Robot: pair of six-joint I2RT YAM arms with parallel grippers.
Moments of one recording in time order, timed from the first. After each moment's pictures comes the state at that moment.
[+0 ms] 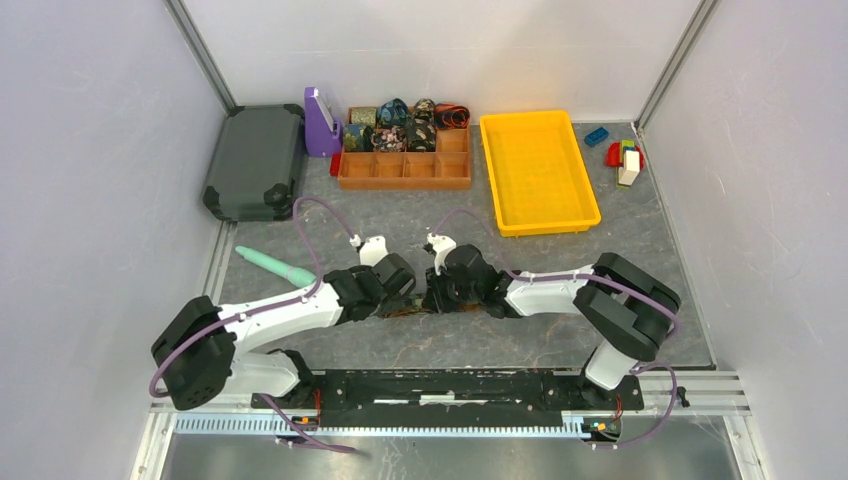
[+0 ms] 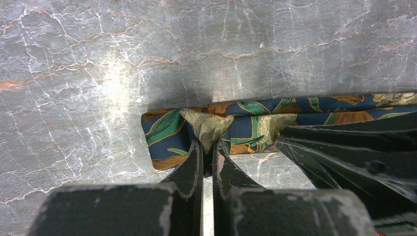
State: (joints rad) left arm -0.92 1.26 0.67 -0.49 -0.41 -1.00; right arm 0.94 1.66 0.71 0.27 -0.16 0.45
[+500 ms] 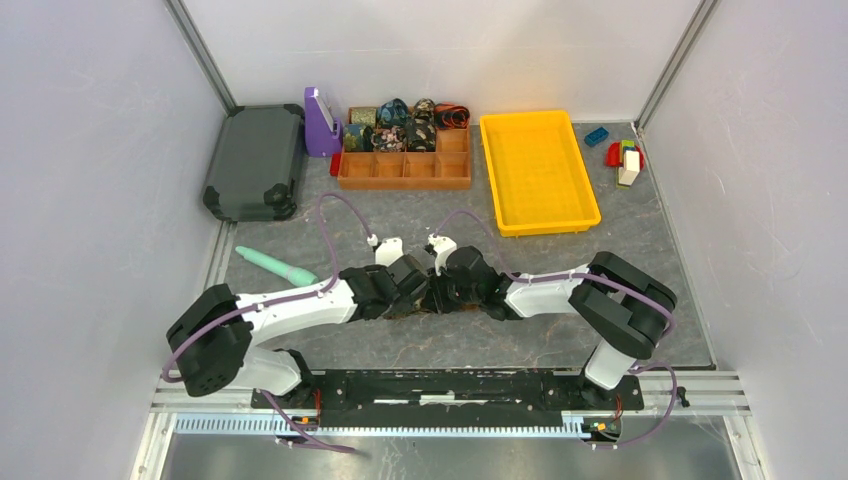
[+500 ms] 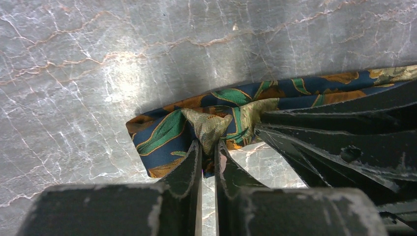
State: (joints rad) left arm -0.97 1.36 0.73 -0.49 -0.39 -0.96; right arm 0.94 1.68 0.68 0.35 -0.16 0.45
